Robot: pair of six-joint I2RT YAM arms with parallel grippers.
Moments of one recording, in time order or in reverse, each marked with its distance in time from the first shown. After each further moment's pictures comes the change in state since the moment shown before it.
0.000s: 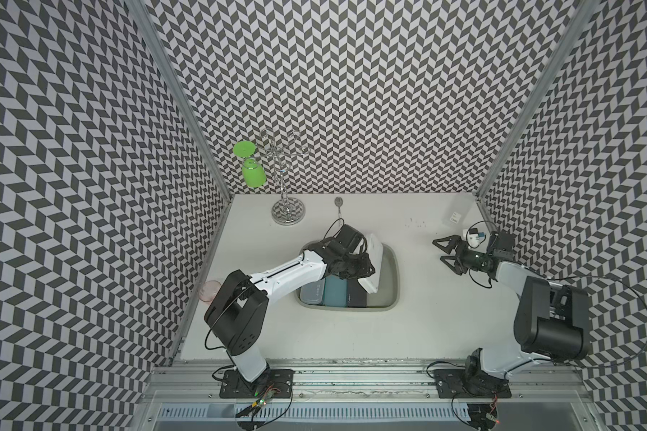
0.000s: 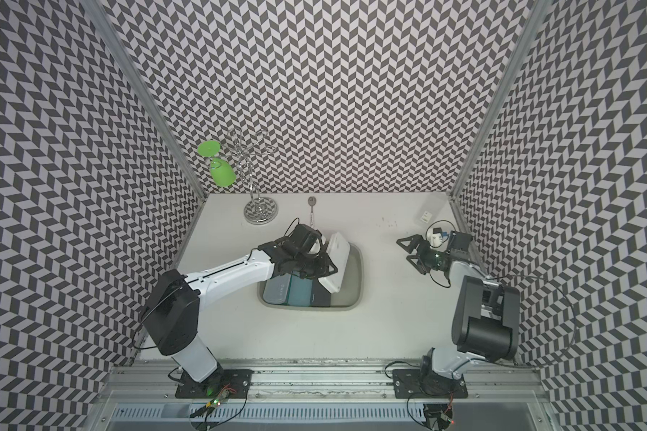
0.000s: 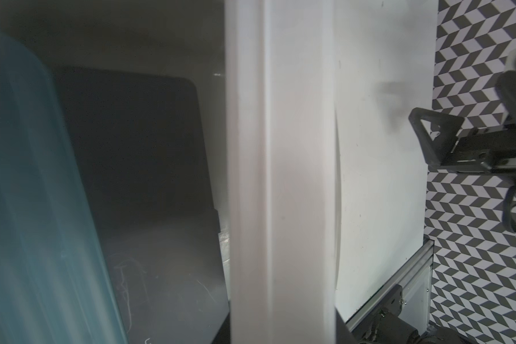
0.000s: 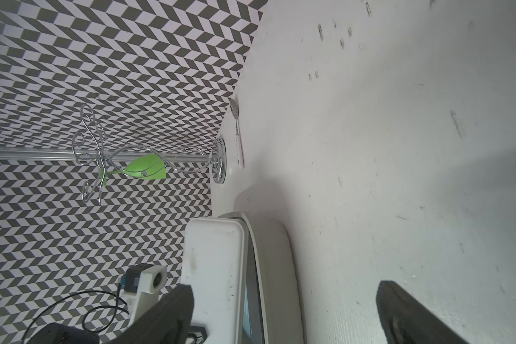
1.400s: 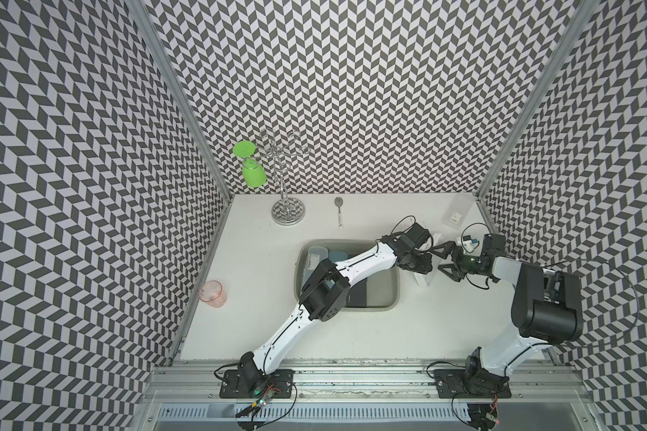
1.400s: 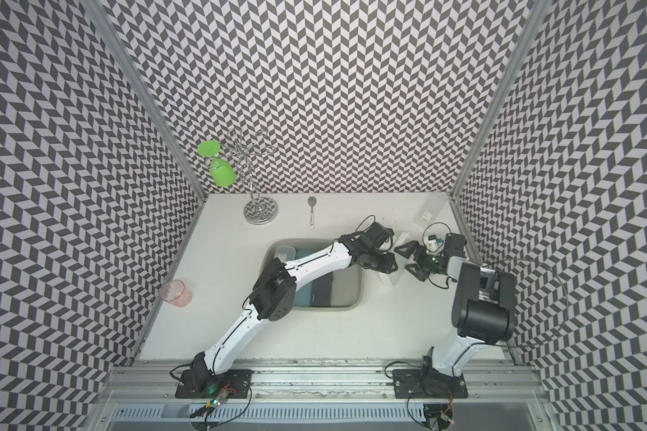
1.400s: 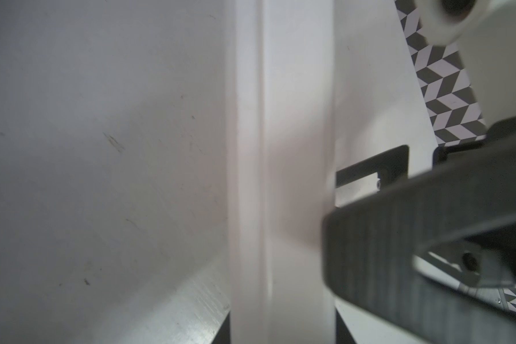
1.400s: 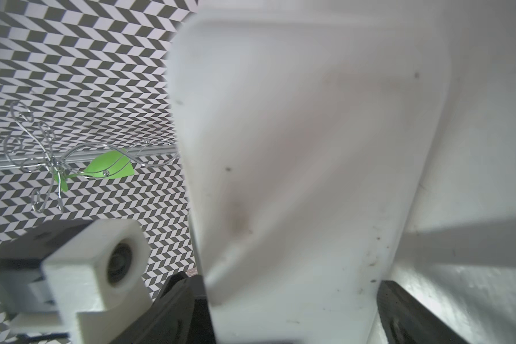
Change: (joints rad) left arm -0.204 0.847 1.079 -0.201 -0.021 0.259; right arm 0.011 0.105 0.050 -0.116 0.023 -0.072
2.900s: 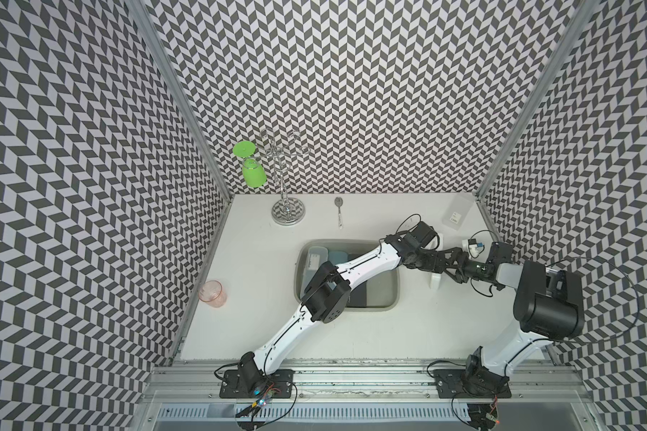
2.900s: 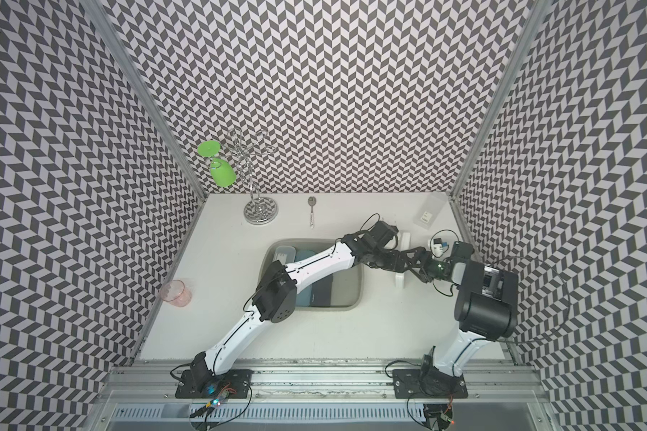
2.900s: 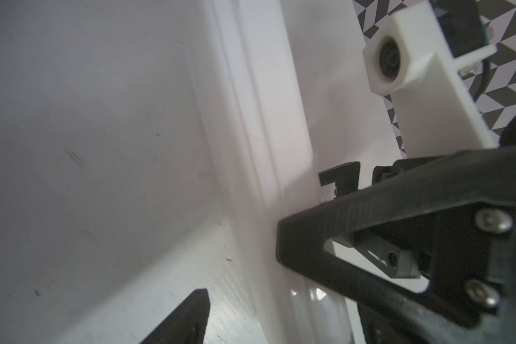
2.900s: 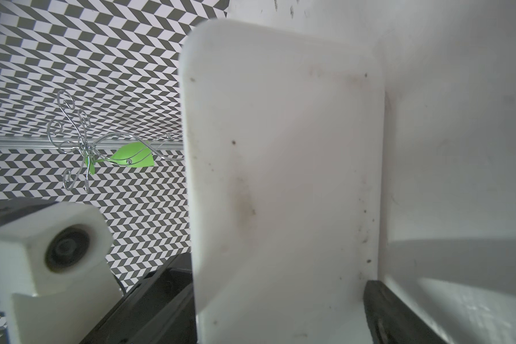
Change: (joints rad) left arm -0.026 0.025 0.098 -0.010 -0.008 -0.088; right arm -0.085 0.063 -0.079 0.118 -0.090 -0.106
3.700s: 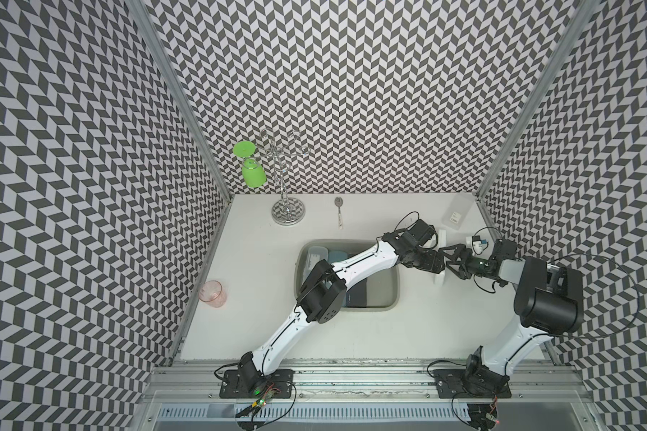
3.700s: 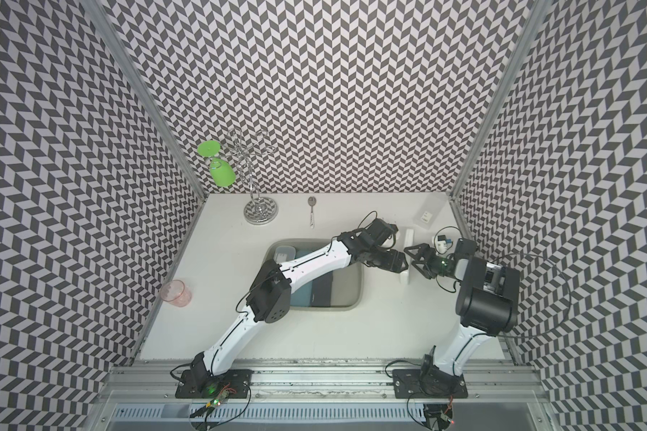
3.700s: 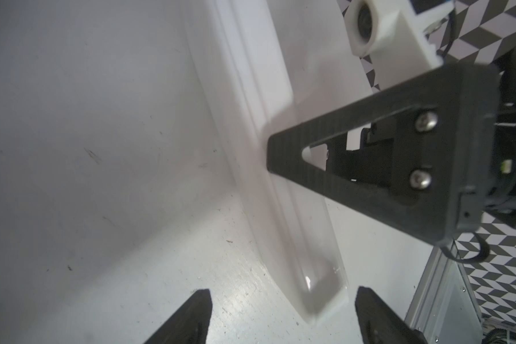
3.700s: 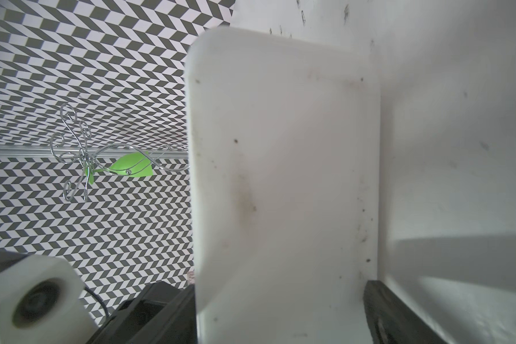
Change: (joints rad) left arm 0.005 -0.076 -0.062 -0.004 0.006 0.062; right arm -0.034 0.048 0.066 -0.011 0.003 -0.019
